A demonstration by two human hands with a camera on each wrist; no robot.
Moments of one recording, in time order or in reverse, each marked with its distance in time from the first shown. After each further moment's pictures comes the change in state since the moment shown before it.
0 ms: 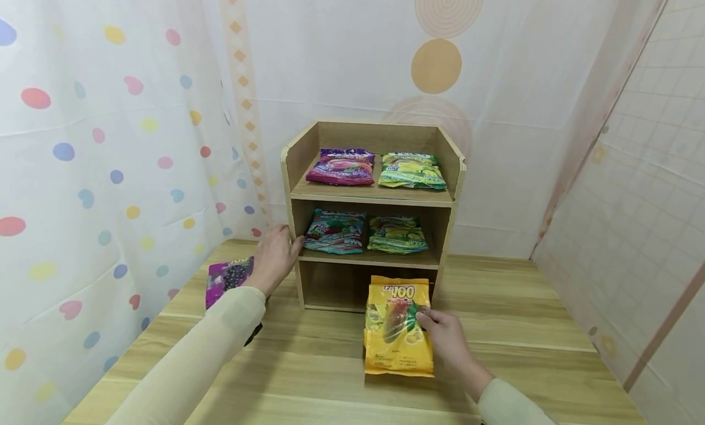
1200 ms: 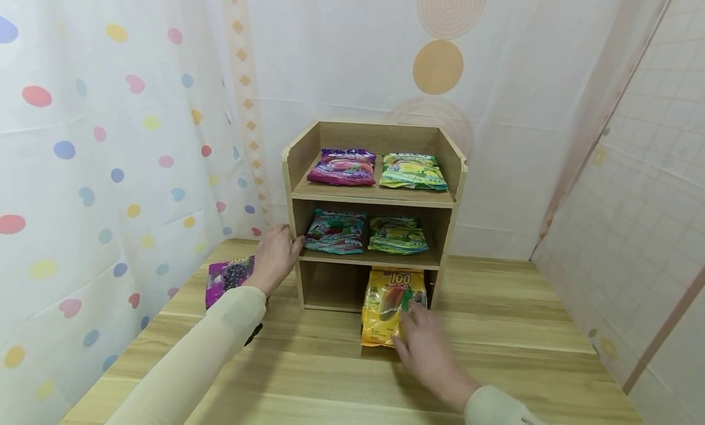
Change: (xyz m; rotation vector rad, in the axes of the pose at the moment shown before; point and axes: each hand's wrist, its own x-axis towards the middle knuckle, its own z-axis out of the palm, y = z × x) left_hand 0.000 0.001 0.000 0.002 0.010 0.009; right_hand -0.011 0.009 0.027 -0.954 0.060 -0.700
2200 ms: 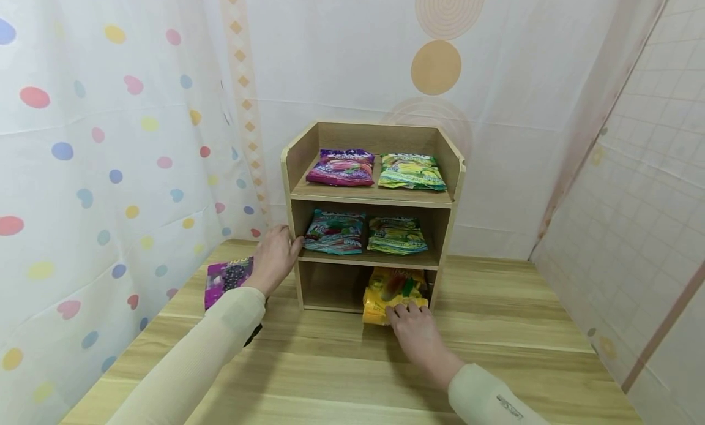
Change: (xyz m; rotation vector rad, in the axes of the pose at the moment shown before) left_hand -0.001 0.002 -0.001 0.020 0.006 0.007; right_hand 0.027 0.007 0.011 -0.426 -0.003 -0.287
